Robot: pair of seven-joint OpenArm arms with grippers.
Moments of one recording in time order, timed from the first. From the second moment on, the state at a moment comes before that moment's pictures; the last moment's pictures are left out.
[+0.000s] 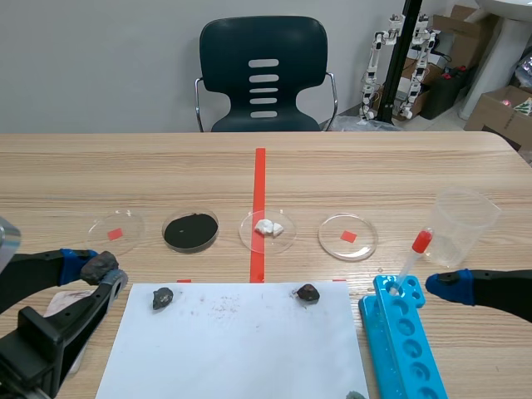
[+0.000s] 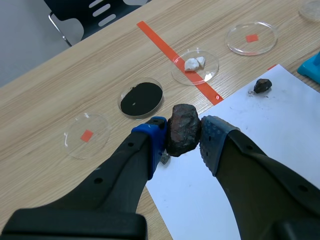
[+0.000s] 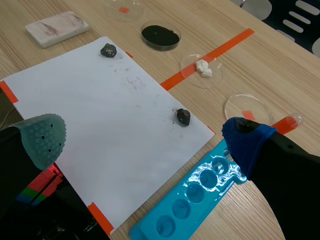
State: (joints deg) left arm 55.0 -23.2 -1.6 125.3 3.4 -11.4 -6.3; right arm -63.1 31.3 5.2 121.1 -5.1 21.9 22.4
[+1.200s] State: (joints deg) left arm 23.1 -21.0 24.3 102.2 -2.0 -8.9 0.9; right arm -63.1 31.3 5.2 121.1 -5.1 21.9 22.4
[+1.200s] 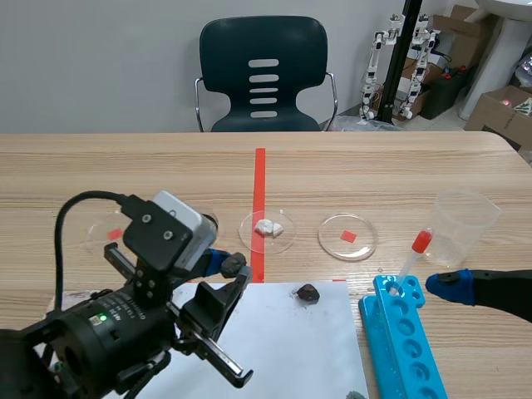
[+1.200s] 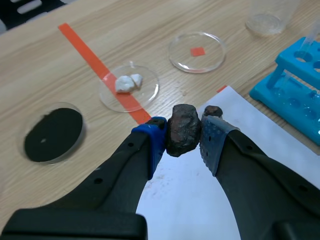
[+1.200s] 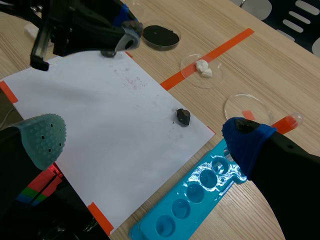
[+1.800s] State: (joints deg) left arm 6.7 -14.7 29.7 80.8 -7.0 -1.9 9.5; right arm -63.1 31.3 5.2 121.1 -5.1 21.9 22.4
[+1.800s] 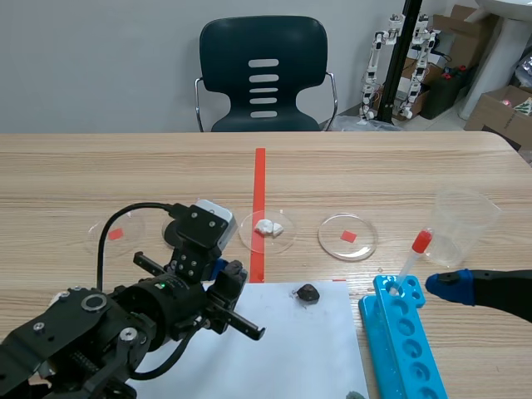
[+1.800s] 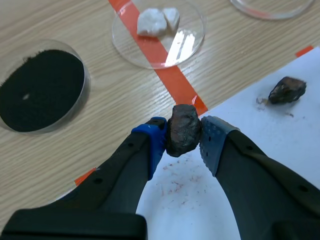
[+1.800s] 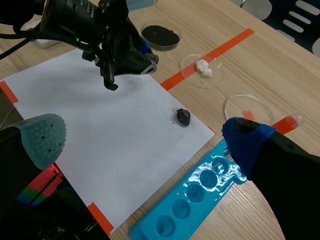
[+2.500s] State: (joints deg) left arm 5.3 -13.2 30.6 75.4 -7.2 -5.4 11.9; right arm -63.1 31.3 5.2 121.1 -5.1 21.9 22.4
